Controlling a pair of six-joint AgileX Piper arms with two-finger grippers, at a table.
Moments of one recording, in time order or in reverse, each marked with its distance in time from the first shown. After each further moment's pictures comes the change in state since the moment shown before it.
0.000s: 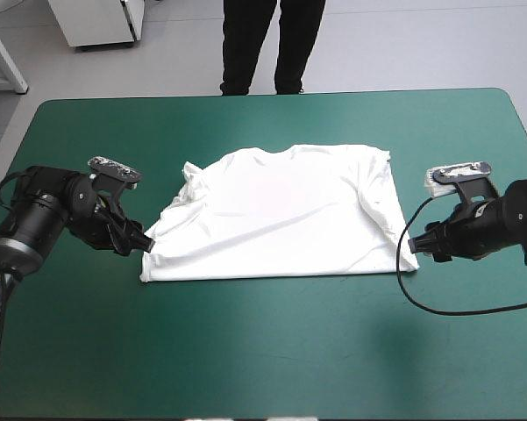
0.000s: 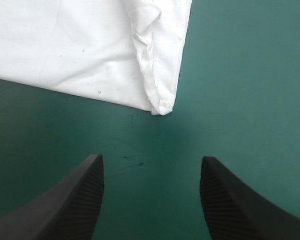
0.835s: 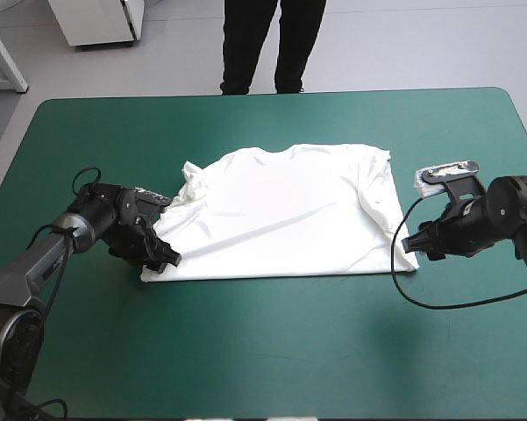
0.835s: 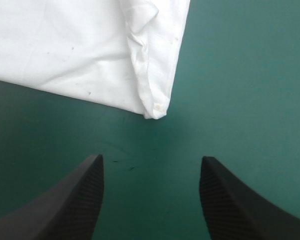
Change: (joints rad) left arm 0.000 0.295 0.124 -0.078 -0.229 0.001; right arm 0.050 0.049 0.000 -0.060 -0.025 0.024
